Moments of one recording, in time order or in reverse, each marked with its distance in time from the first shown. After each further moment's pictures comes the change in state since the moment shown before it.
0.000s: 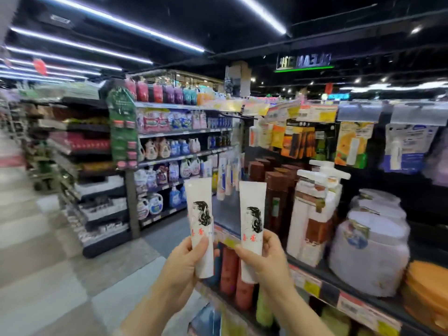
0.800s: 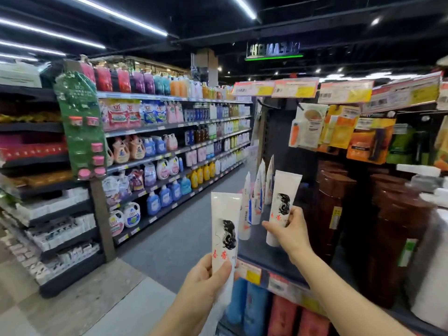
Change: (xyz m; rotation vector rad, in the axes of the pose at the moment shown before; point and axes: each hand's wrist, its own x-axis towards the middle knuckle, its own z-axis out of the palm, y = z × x) left_hand 0.202 0.030 -0.148 0.056 -0.217 -0.102; right_hand 0.257 0.080 0.102 -0.447 0.410 -0.115
